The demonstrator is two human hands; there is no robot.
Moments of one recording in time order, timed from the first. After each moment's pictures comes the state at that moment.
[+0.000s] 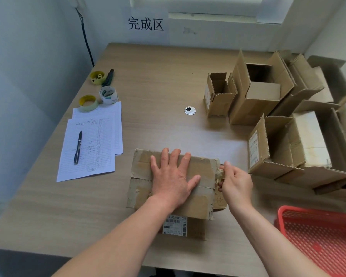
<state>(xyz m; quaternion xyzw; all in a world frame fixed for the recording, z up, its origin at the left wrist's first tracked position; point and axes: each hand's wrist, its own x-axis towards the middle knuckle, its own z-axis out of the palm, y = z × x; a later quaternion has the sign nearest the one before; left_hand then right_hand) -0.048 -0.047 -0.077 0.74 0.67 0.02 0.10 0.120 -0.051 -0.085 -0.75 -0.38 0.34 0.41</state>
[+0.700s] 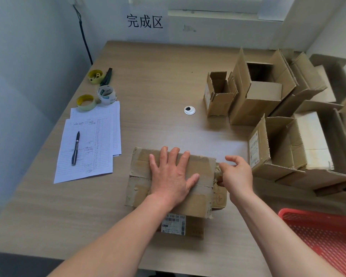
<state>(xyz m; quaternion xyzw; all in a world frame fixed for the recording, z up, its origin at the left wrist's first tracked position) -0.048 -0.036 -0.079 0.74 0.67 0.03 0.10 0.123 -0.020 -0.073 -0.77 -0.34 0.41 0.36</state>
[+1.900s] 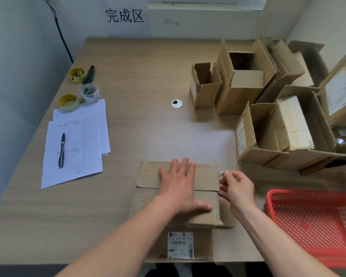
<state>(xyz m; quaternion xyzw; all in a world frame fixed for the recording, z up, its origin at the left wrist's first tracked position) -0.014 -0.058 -0.092 0.79 0.57 -0.13 0.19 0.150 -0.077 -0.108 -0.70 -0.16 0.50 0.49</state>
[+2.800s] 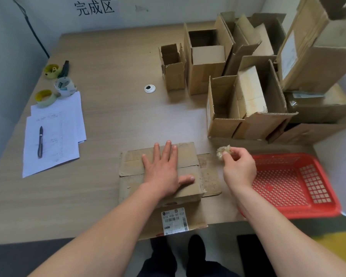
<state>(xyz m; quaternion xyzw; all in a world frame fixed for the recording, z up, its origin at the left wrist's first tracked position) 0.050 -0.105 -0.103 0.77 0.60 -0.14 0.18 0.253 -0.129 -0.119 -0.81 -0.33 0.25 0.42</state>
